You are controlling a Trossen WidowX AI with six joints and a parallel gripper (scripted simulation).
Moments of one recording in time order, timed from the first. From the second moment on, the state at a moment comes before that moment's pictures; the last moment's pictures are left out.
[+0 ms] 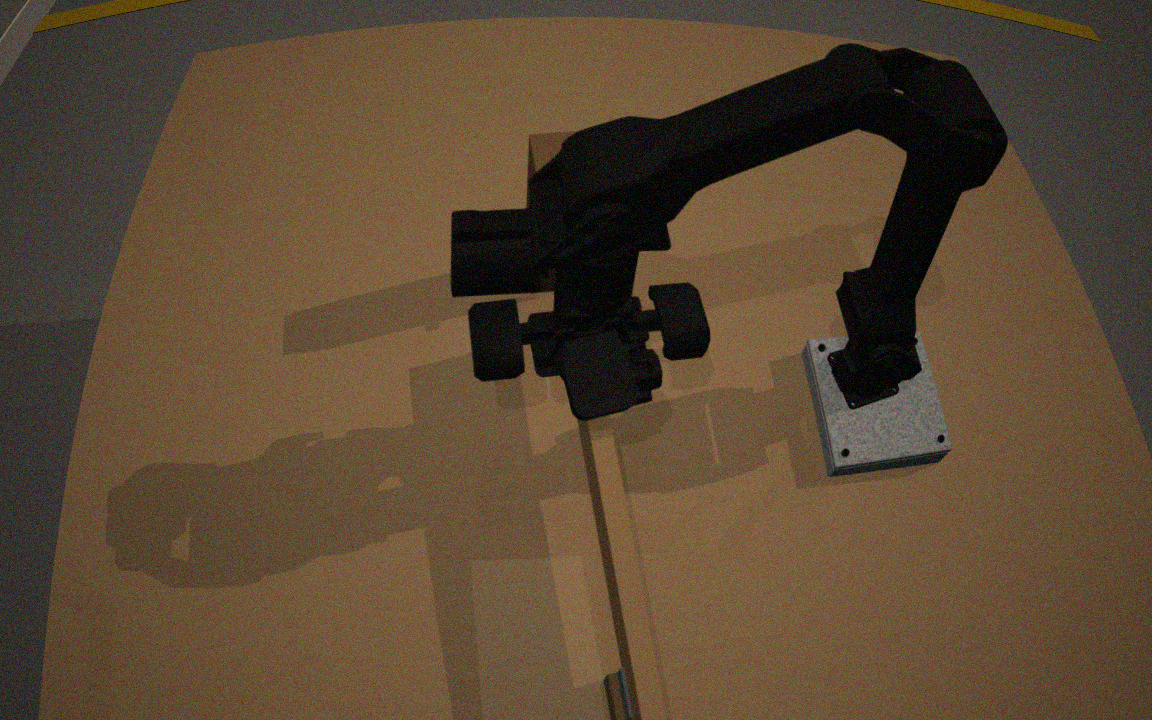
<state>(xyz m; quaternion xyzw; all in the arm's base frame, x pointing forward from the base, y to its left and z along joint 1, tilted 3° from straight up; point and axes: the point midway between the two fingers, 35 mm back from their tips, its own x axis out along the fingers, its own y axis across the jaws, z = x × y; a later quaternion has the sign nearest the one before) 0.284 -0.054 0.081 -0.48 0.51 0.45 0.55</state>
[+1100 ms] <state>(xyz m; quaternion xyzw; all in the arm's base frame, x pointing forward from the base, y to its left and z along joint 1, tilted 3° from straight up) 0.284 -0.064 0.082 -0.48 0.51 0.45 0.55</state>
